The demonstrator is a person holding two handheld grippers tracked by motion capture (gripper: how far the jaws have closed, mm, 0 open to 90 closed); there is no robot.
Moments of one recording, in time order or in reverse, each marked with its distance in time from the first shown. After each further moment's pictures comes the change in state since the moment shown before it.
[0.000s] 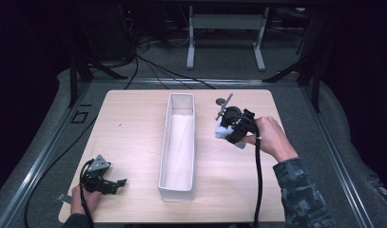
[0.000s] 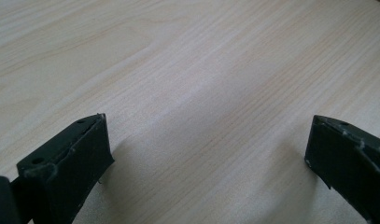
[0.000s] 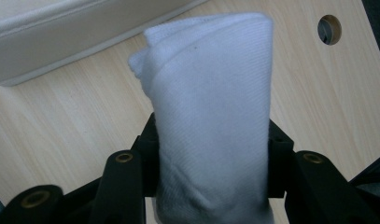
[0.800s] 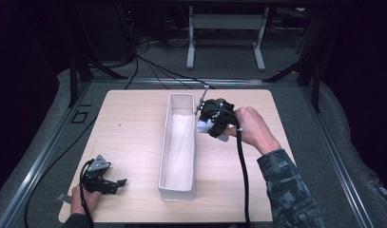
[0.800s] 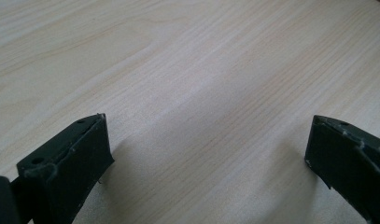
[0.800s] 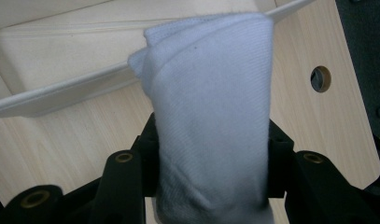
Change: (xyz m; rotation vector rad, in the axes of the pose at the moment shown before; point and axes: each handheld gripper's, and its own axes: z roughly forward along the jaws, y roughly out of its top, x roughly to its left) left arm 0.000 0.000 0.000 0.001 0.000 0.000; right arm 0.016 0.056 -0.011 -0.017 0.002 -0.099
